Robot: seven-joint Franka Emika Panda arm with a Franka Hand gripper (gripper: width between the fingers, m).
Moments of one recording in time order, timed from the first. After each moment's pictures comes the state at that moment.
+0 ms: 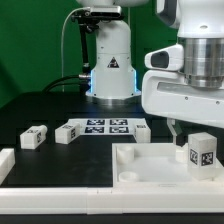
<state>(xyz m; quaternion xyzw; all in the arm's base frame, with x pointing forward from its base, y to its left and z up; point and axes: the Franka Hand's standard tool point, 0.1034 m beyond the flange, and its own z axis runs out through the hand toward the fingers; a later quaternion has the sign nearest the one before) 0.624 0.120 0.073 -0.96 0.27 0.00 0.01</state>
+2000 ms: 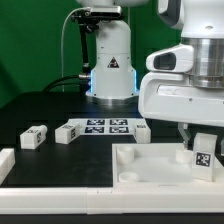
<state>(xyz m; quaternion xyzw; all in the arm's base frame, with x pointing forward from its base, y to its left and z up) 0.622 0.123 0.071 -0.95 0.31 0.00 0.00</state>
